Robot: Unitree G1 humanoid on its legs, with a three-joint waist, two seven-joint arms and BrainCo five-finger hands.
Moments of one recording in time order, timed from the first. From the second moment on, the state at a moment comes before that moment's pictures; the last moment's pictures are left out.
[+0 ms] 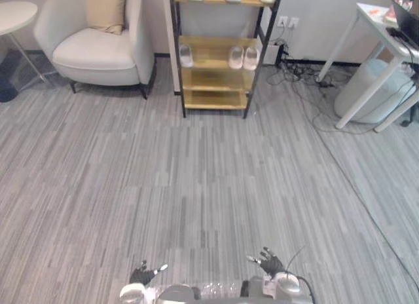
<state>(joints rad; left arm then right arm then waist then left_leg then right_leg) 0.03 0.12 0.03 1.05 -0.07 -0.08 0.10 -0.02 -0.04 0.01 1.02 0.15 -0.11 -0.04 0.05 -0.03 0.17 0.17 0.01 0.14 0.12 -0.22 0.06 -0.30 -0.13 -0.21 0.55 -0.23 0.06</state>
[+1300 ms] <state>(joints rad) 0.02 0.09 0.07 1.09 -0.16 -0.10 0.08 -0.01 -0.06 -0.04 1.08 0.16 -0.11 -0.04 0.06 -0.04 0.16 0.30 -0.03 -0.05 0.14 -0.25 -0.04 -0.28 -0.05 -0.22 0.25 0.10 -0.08</state>
